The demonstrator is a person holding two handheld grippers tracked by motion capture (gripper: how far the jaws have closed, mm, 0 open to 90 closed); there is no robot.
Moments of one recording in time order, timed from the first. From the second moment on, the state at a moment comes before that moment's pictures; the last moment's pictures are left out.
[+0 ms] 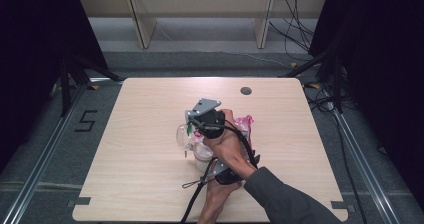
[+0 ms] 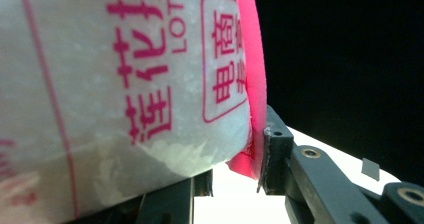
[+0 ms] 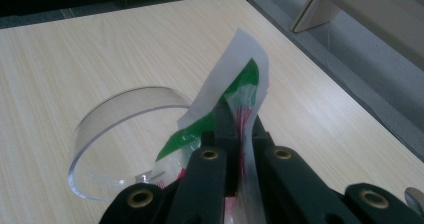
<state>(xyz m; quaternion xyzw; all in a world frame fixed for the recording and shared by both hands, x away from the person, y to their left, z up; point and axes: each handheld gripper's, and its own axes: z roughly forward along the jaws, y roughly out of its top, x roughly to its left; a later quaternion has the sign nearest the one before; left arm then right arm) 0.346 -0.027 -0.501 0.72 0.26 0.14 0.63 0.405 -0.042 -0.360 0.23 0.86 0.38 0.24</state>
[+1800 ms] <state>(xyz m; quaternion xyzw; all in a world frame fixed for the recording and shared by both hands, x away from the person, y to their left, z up) 0.345 -0.033 -0.500 0.69 0.27 0.13 0.66 0.405 -0.041 -0.355 0.24 0.86 0.38 0.23</state>
